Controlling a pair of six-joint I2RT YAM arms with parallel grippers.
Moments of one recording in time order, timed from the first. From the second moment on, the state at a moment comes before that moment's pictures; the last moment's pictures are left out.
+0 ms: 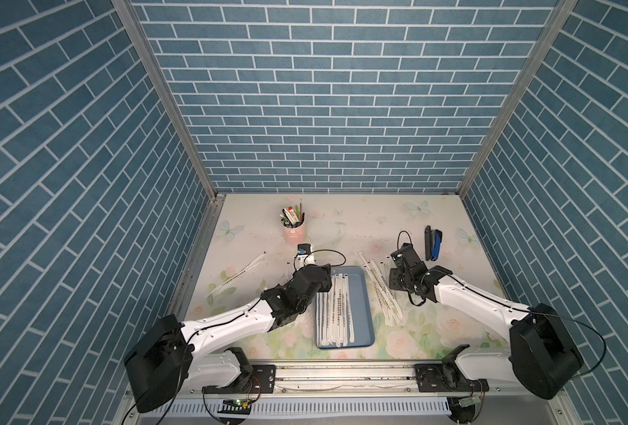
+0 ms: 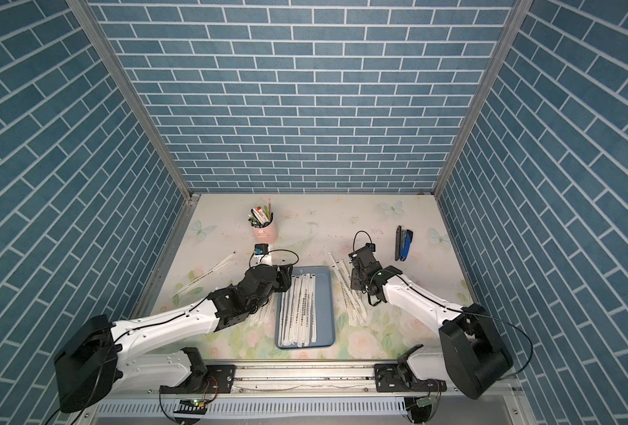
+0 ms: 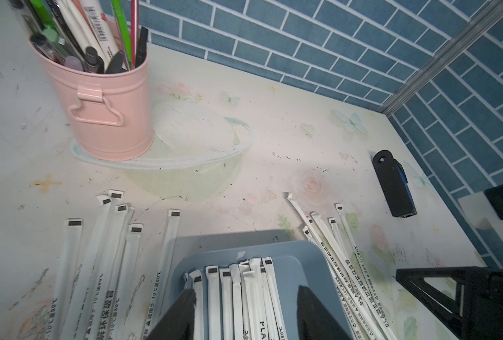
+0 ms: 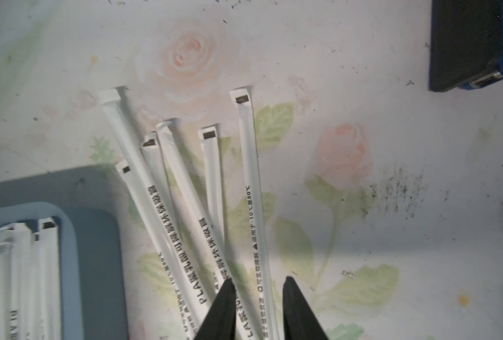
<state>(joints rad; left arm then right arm) -0.91 1.24 0.64 0.05 -0.46 -0.71 0.59 1.34 0.73 -0.47 0.22 0.55</state>
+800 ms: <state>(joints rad) -0.92 1.38 0.73 0.11 -0.45 -0.74 0.51 1.49 0.67 -0.28 0.12 0.37</state>
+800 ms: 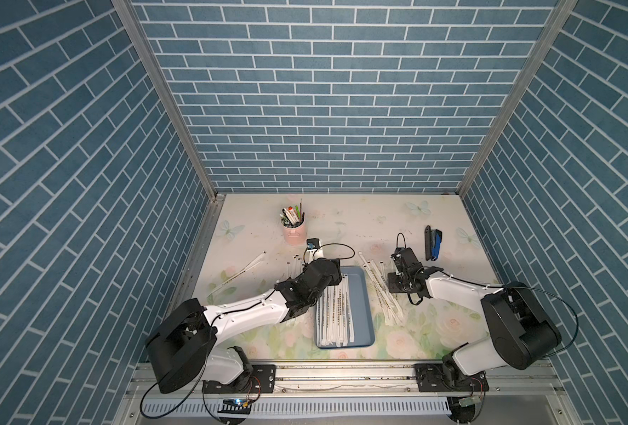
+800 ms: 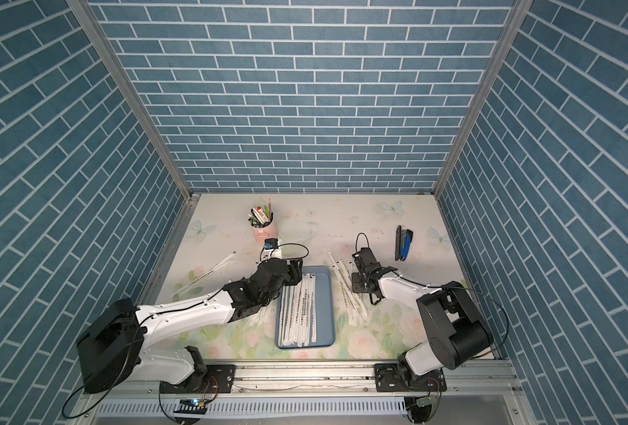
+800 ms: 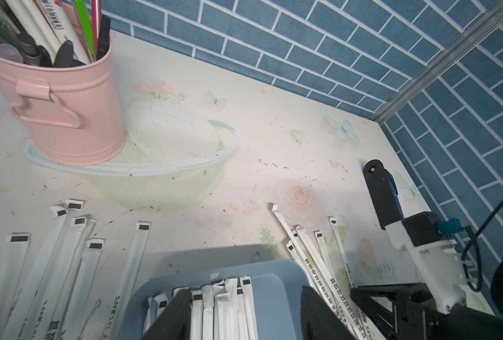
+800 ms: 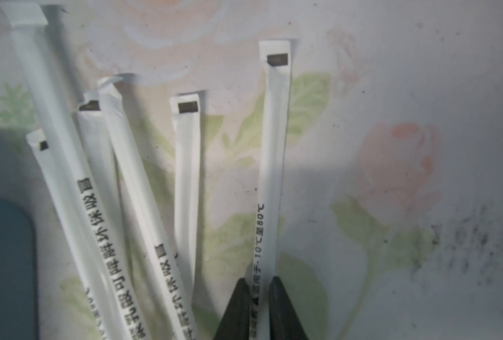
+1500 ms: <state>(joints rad) -0.93 1.46 0.77 0.23 -0.43 -0.70 0.51 1.30 0.76 -0.43 0.21 0.33</state>
